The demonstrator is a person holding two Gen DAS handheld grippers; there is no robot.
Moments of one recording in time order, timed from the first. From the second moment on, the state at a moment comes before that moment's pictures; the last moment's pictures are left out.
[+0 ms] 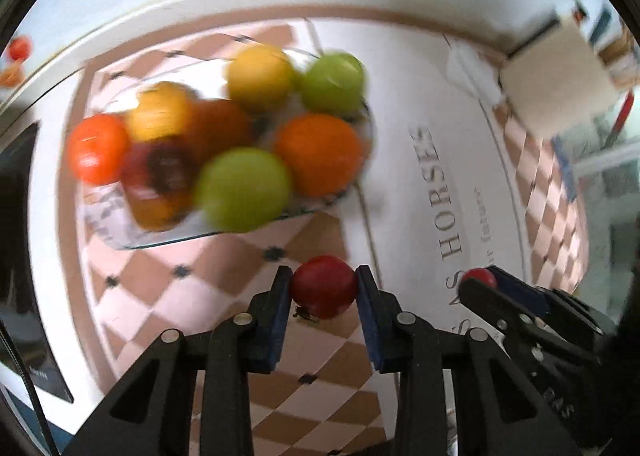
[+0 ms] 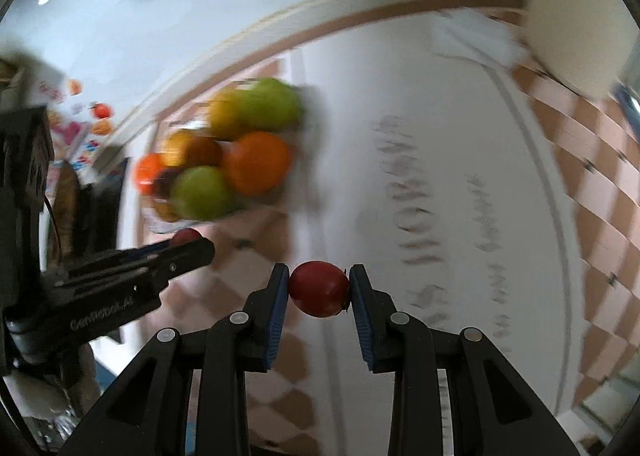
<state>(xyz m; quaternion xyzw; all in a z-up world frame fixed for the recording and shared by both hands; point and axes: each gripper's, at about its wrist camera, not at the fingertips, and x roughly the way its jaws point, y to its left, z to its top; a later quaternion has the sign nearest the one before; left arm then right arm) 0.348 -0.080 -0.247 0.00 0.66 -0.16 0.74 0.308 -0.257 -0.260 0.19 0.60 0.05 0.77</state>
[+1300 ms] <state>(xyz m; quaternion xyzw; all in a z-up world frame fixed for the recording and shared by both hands) 0.421 0.089 -0.330 -0.34 0.68 -0.03 0.65 0.510 -0.039 -0.283 0.04 0.75 0.20 0.63</state>
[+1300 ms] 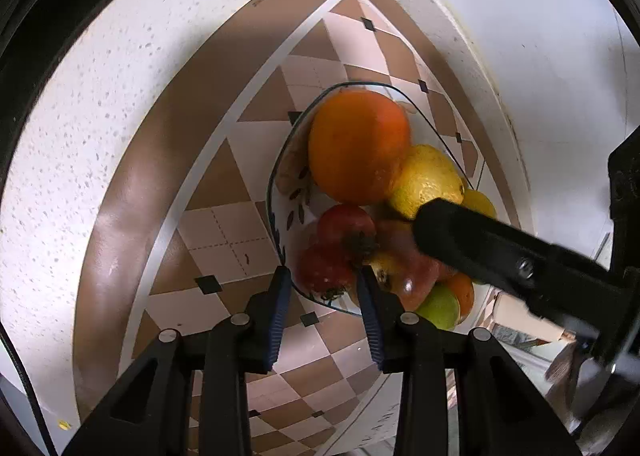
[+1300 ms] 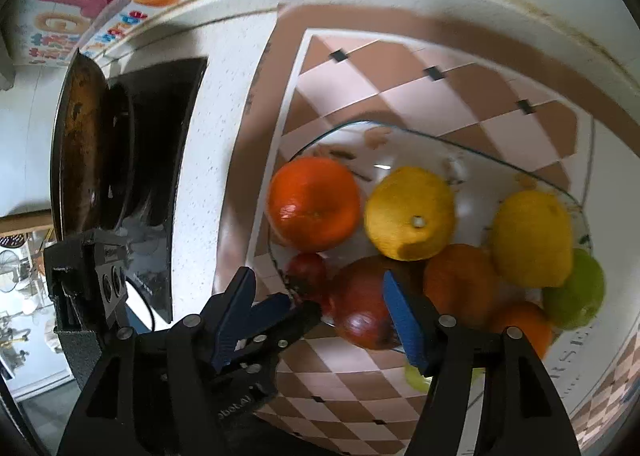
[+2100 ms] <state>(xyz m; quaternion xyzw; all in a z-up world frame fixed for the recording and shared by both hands) 0.340 0.070 -0.183 -0.04 0.57 0.00 0.82 0.338 -0.152 -0.161 0.03 0.56 0.00 0.83</state>
